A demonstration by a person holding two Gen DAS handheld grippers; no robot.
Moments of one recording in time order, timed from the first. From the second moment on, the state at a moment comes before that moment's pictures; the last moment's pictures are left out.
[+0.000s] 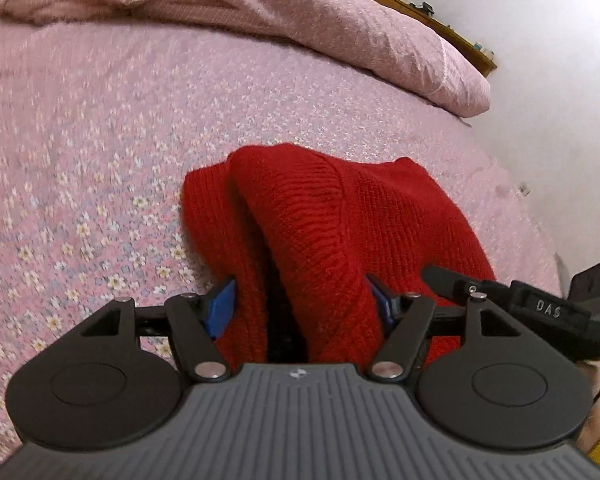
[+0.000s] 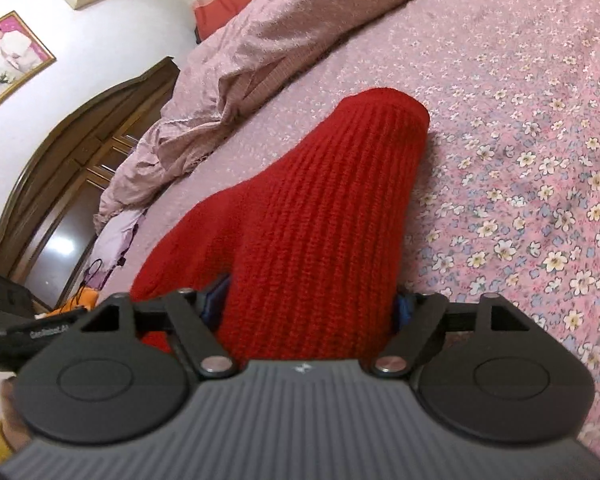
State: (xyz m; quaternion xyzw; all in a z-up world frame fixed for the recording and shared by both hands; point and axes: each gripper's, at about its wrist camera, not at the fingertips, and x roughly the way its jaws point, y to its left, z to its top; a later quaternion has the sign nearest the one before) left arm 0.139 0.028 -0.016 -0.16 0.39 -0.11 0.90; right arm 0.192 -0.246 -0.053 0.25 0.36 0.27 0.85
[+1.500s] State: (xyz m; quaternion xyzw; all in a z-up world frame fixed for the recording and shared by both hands) left arm 0.073 0.008 0.001 -0.09 0.40 -0.02 0.91; right arm 0.093 -0.200 -0.013 0.05 0.31 0.18 0.93
